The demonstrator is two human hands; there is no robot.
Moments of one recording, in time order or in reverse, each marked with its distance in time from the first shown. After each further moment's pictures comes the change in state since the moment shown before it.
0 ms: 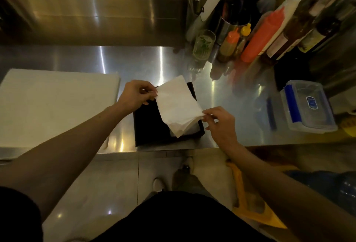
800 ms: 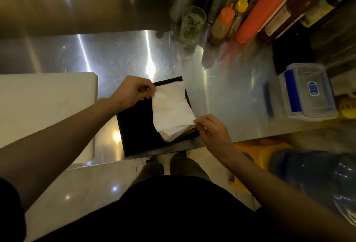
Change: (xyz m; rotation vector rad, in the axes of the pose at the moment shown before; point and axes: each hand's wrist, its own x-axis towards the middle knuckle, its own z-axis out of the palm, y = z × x) left_hand 0.067 -0.016 0.021 0.194 -0.278 0.129; right_hand -0.006 0.009 0.005 -0.165 -0.188 -0.001
